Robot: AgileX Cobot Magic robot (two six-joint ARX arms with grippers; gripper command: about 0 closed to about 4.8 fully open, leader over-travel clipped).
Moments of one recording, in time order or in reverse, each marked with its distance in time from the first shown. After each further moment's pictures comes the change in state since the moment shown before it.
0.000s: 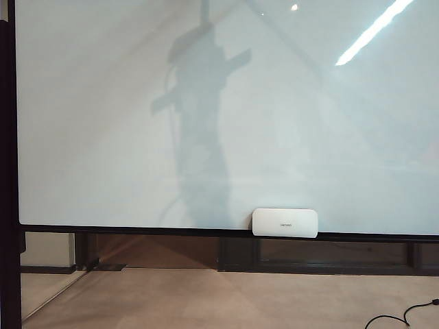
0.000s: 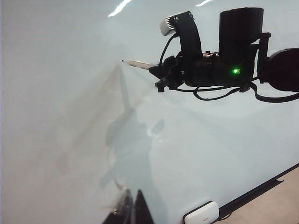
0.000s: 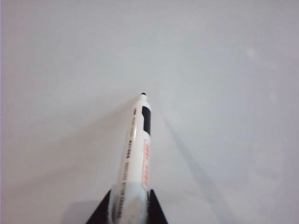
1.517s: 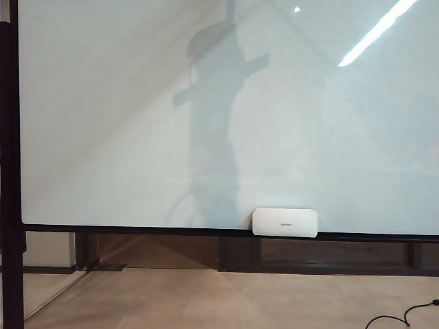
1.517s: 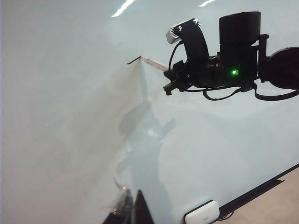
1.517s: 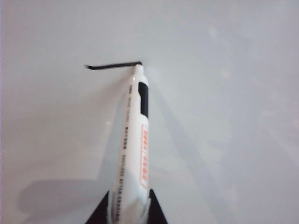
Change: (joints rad) left arm 0.000 0.000 0.000 0.000 -0.004 0.003; right arm -0.056 0.000 0.000 -0.065 0.158 -0.029
